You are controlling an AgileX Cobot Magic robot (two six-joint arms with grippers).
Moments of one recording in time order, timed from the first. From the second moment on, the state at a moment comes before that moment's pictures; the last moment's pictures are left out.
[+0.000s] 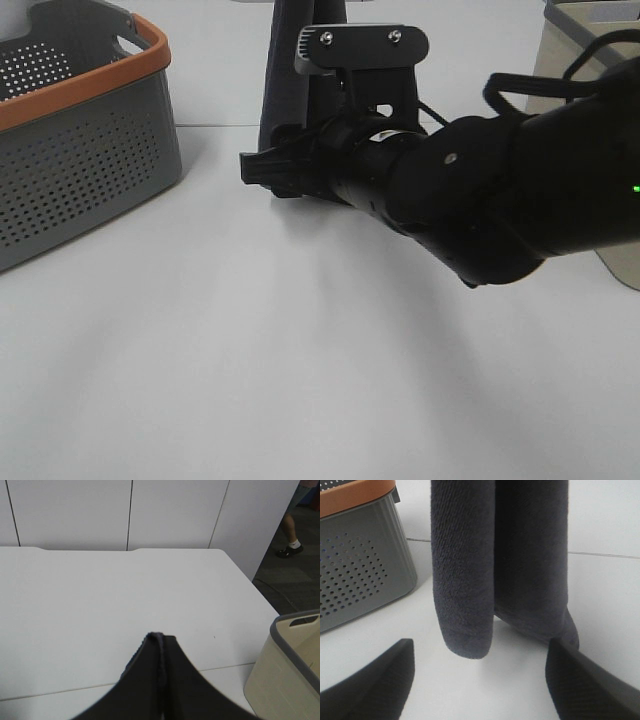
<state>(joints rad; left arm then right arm) -0.79 1.94 -2.04 0.81 0.64 -0.98 0.90 1.75 -0.88 1.12 -0.66 -0.71</state>
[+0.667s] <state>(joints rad) -0.86 2.01 -2.12 0.92 0.61 -1.00 0.90 1.98 -1.09 1.26 -0.80 -0.66</state>
